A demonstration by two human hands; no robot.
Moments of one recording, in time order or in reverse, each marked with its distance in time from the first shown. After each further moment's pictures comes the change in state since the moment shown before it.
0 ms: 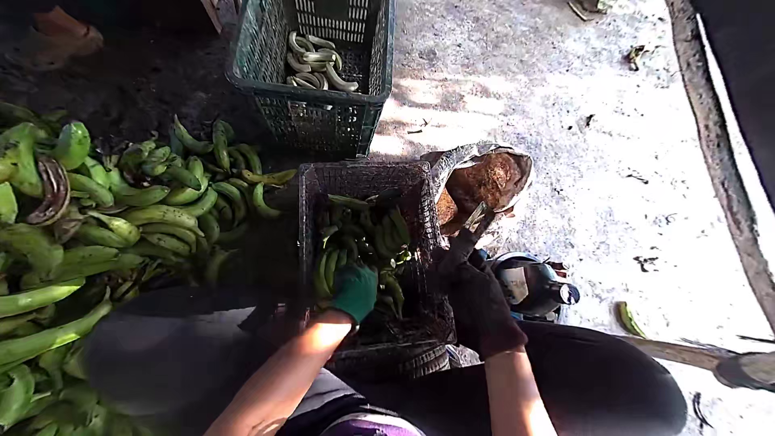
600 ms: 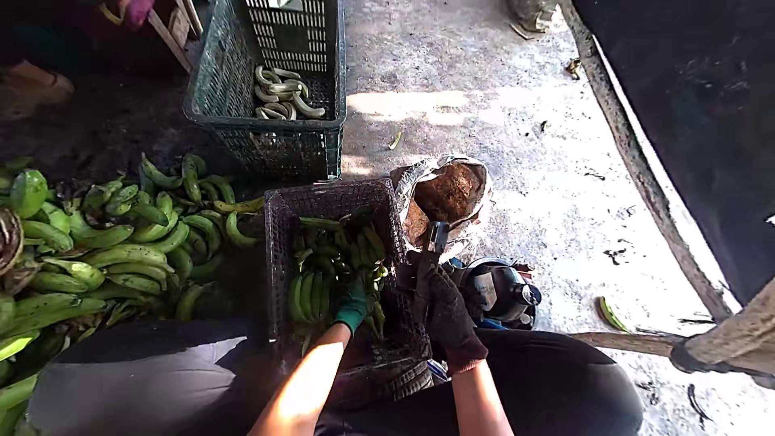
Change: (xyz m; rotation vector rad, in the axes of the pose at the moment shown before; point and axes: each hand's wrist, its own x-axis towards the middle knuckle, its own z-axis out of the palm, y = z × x) left_hand 0.087 0.033 0.055 -0.279 0.206 -0.181; right_hand -0.002 -0.001 -0.006 0.069 -0.031 0.014
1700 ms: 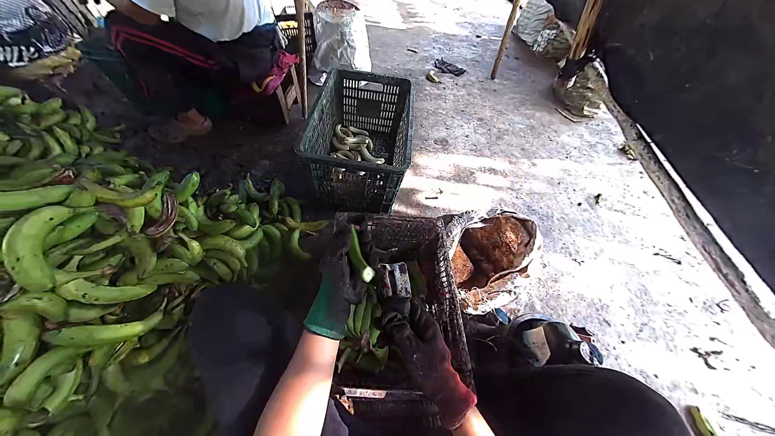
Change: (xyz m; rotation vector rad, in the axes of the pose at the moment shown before) left_hand -0.107 -0.037 -0.202 -2.133 0.259 0.575; right_hand -0.069 0.028 0.109 -0.423 -0.337 -0.161
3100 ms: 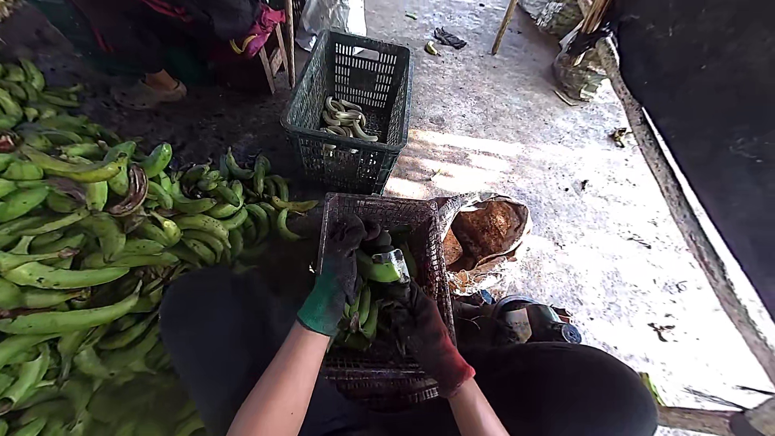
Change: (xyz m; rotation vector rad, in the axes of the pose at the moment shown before) left_hand -0.020 -0.009 0.000 0.560 0.126 -0.009; right_hand 0.010 -0.012 -0.017 -0.350 -0.052 0.036
